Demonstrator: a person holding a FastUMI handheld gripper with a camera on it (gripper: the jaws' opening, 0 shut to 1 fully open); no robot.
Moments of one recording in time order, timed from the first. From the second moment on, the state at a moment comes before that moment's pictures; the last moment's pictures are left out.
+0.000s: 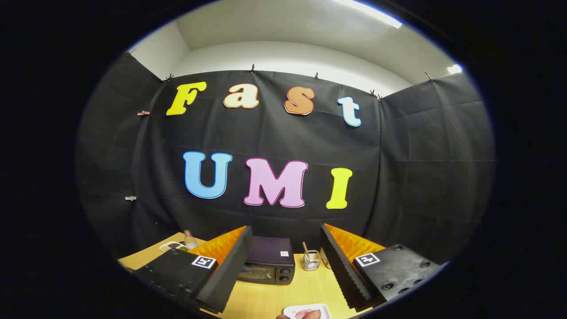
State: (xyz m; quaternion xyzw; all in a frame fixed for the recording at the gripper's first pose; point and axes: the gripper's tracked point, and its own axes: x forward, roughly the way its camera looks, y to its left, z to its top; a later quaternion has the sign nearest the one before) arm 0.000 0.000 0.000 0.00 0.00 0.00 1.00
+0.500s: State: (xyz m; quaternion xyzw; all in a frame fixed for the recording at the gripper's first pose) arm -0.005 -0.015 -0.006 0.01 0.01 -0.02 1.00
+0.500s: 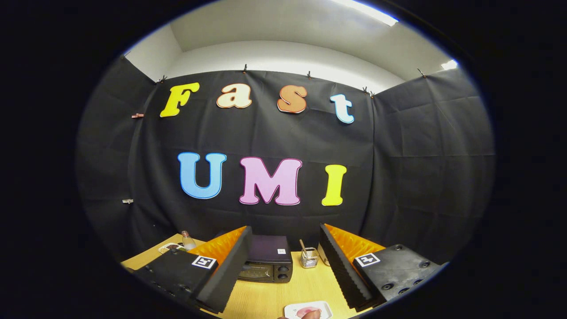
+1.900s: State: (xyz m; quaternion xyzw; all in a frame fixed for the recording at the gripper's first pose) arm 0.040 0.094 -0.110 0.05 0.11 0.04 0.99
